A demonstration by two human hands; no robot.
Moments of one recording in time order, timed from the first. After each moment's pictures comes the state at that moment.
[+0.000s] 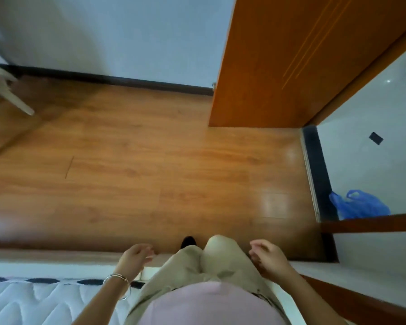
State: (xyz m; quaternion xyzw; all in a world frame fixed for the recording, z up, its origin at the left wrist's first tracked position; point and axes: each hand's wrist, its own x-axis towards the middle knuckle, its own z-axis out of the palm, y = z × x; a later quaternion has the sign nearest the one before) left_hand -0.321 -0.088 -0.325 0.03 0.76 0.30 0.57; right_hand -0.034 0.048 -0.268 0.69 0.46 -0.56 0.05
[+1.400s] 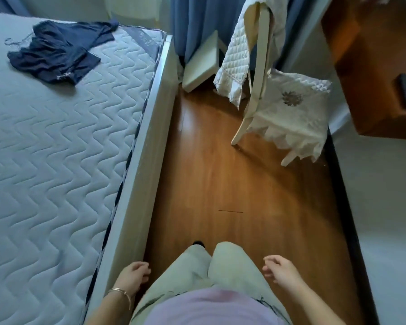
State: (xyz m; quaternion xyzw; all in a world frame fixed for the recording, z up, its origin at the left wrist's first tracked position) left_hand -0.698 -0.091 -0.317 -0.61 0.52 0.58 0.15; right_hand -0.854 0.219 -0.291 0.18 0.81 -0.33 0.44
